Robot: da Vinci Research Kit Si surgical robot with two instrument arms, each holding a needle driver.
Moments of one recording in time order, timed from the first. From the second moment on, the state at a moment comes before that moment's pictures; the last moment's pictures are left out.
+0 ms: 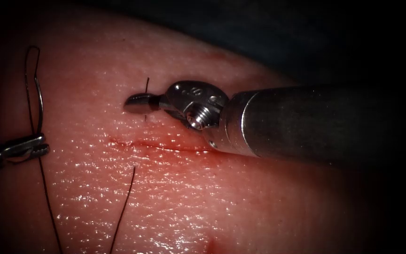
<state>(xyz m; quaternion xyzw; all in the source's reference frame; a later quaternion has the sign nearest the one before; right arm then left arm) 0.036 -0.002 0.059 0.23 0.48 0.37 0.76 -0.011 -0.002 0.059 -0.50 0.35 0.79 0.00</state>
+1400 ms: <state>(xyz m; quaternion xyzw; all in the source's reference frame) 0.032 -0.004 0.058 0.22 0.47 0.55 0.65 -0.012 -0.002 0.059 -0.50 0.35 0.79 0.00</state>
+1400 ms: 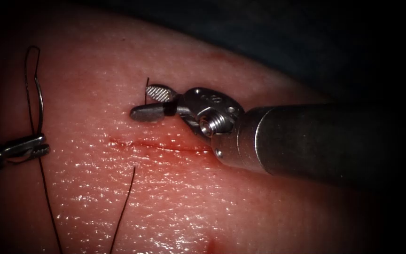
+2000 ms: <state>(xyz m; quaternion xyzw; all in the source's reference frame) 0.032 -0.005 0.061 0.25 0.39 0.67 0.58 -0.012 -0.002 0.059 -0.50 0.35 0.79 0.00</state>
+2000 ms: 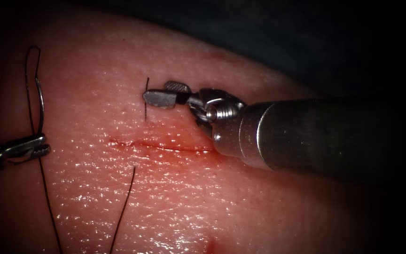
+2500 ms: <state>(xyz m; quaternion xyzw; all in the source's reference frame) 0.035 -0.004 0.063 0.27 0.39 0.67 0.58 -0.012 -0.002 0.059 -0.50 0.35 0.79 0.00</state>
